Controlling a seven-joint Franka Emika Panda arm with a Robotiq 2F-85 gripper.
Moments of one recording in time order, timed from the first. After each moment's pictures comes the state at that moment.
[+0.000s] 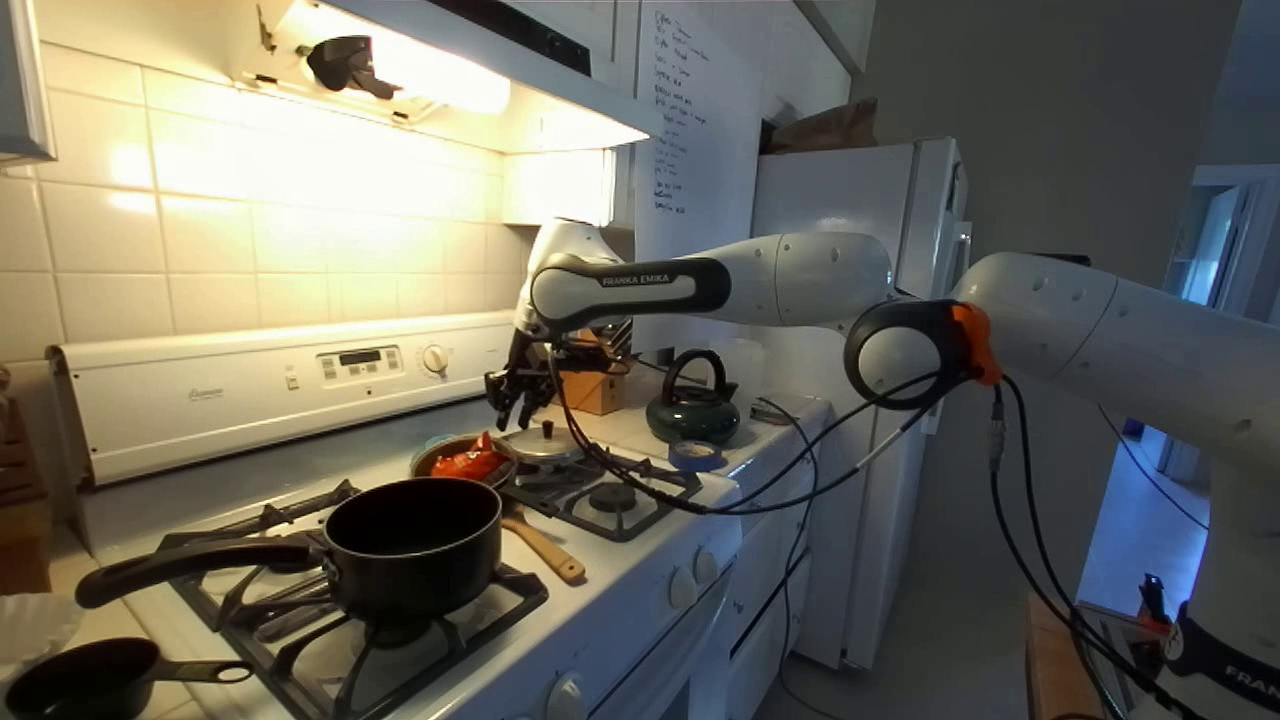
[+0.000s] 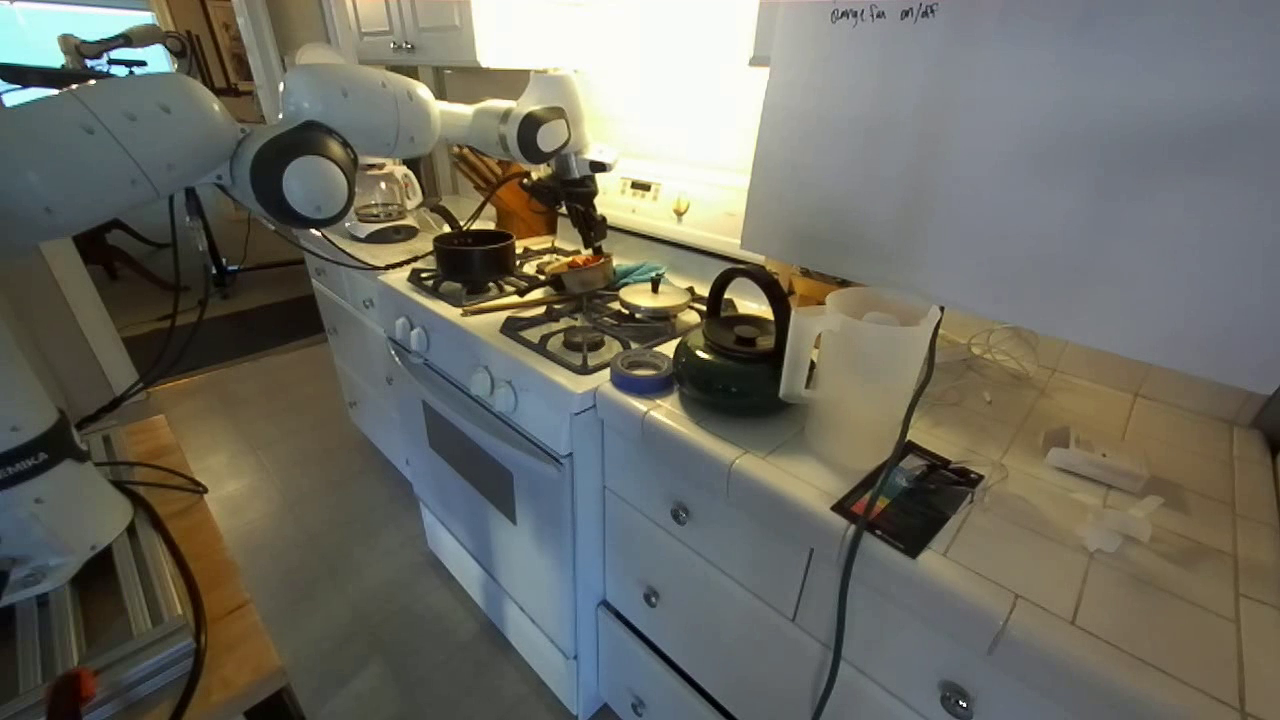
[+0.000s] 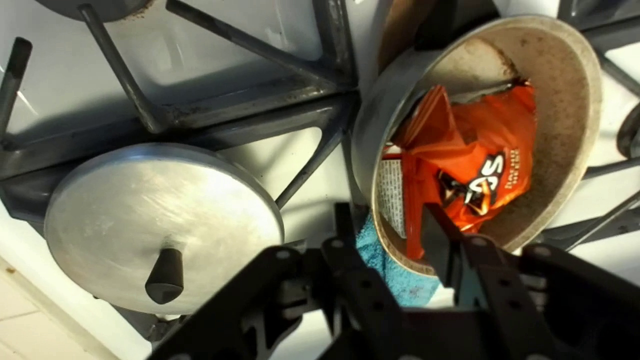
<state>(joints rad) 0.07 1.24 0.01 -0.45 -0.01 2.02 0.32</state>
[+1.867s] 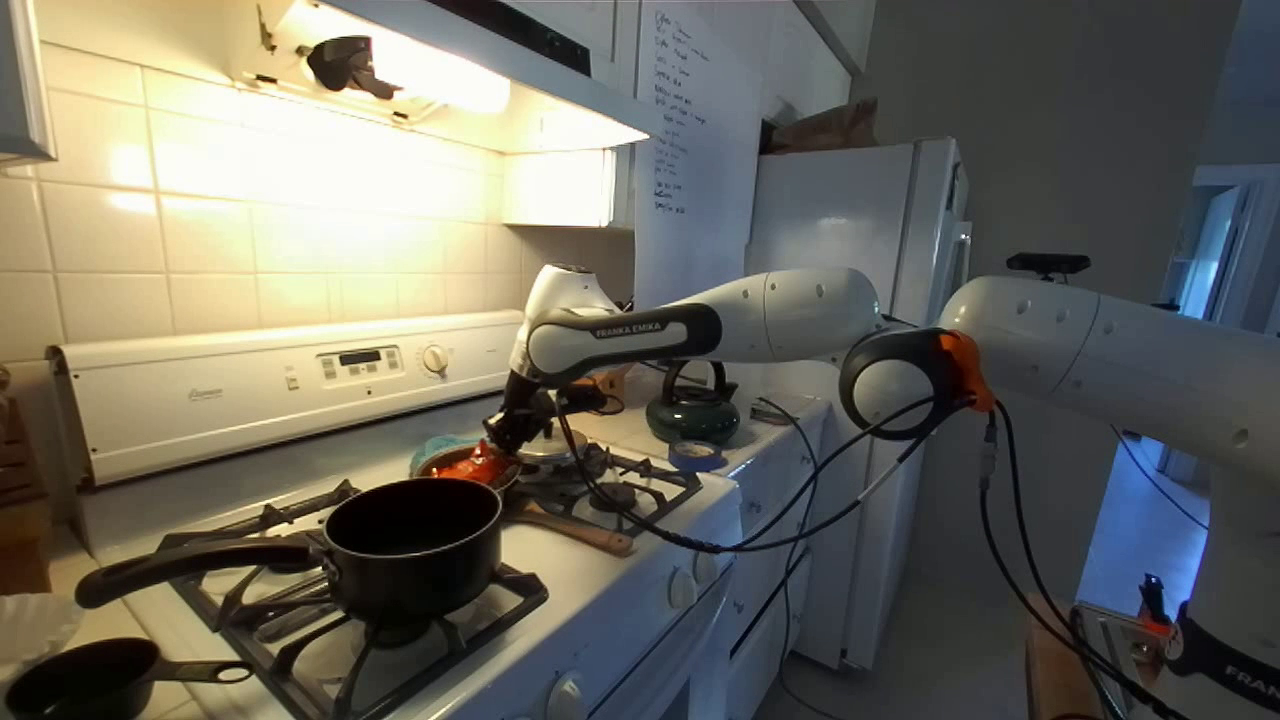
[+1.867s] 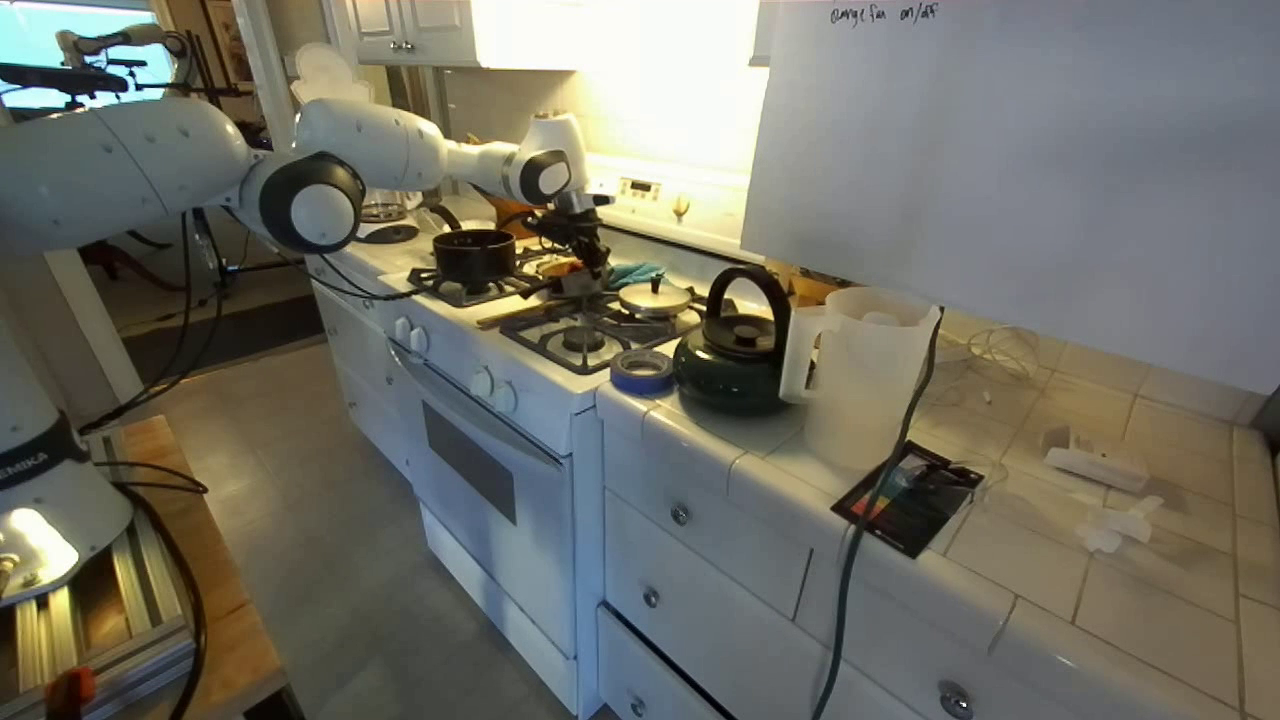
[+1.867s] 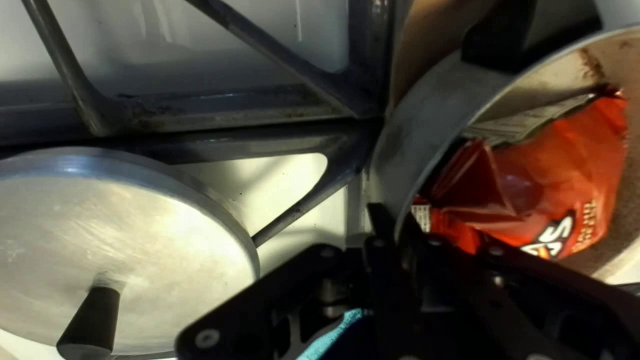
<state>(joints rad) 0.07 1.34 0.01 -0.45 -0.01 2.16 0.16</state>
